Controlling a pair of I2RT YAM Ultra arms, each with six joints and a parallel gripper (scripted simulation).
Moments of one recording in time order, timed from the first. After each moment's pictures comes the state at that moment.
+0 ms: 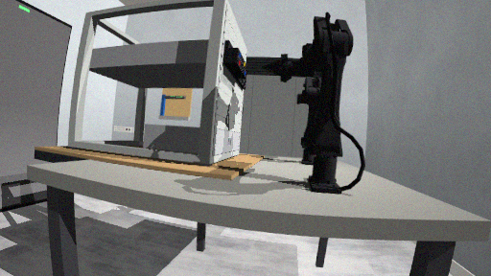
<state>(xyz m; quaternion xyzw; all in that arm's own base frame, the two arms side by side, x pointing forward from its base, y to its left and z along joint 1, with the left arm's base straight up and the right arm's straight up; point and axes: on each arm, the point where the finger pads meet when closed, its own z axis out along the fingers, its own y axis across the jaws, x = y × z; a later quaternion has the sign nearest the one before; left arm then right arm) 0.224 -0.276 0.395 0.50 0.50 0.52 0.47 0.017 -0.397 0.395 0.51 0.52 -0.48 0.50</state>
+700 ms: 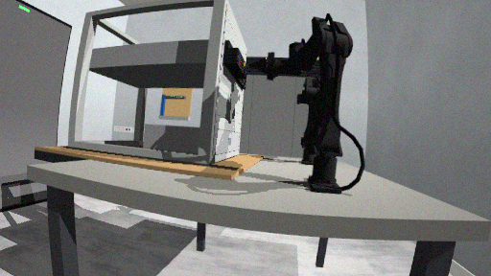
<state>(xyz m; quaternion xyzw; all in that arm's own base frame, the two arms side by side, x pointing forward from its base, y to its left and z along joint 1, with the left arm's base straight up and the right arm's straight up) 0.277 -0.265 0.399 0.48 0.52 0.53 0.46 0.017 -0.397 0.395 0.51 0.52 -0.48 0.50</state>
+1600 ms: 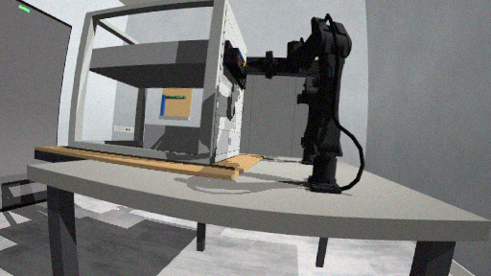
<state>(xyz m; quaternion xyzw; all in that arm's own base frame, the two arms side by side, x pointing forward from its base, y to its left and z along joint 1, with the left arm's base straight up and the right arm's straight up) 0.285 -0.277 0.408 0.48 0.52 0.52 0.48 0.017 -0.397 0.395 0.51 0.52 -0.48 0.50</state>
